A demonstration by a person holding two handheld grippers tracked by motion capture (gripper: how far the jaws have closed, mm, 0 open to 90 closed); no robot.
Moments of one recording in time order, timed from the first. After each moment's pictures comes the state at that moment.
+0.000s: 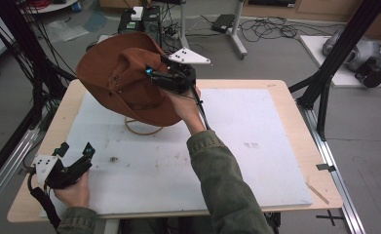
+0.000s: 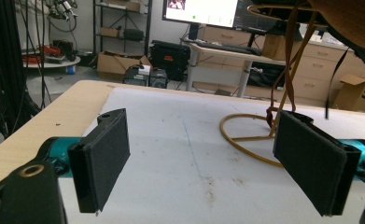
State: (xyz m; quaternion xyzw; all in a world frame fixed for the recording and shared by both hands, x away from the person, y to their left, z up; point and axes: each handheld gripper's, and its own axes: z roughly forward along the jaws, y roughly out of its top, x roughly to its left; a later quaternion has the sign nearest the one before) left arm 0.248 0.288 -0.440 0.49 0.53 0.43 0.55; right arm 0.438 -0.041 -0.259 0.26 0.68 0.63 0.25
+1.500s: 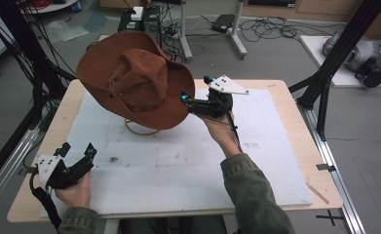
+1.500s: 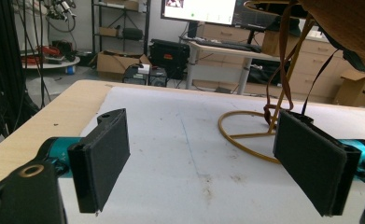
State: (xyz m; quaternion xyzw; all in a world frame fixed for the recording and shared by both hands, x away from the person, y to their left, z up) left arm 0.248 0.285 -0.441 0.50 0.53 0.43 0.54; right arm 0.396 -0.132 -0.305 0.31 0.67 0.60 0.30
